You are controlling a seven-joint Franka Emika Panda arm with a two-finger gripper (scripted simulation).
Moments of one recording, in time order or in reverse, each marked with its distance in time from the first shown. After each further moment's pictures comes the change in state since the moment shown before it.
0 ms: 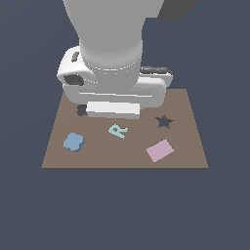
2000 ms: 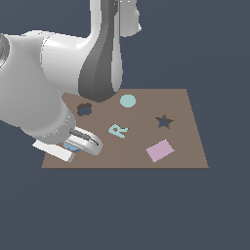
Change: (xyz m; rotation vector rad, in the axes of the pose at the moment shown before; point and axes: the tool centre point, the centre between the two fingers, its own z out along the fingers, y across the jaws) arm 0.065 0.133 0.099 0.005 0.013 0.331
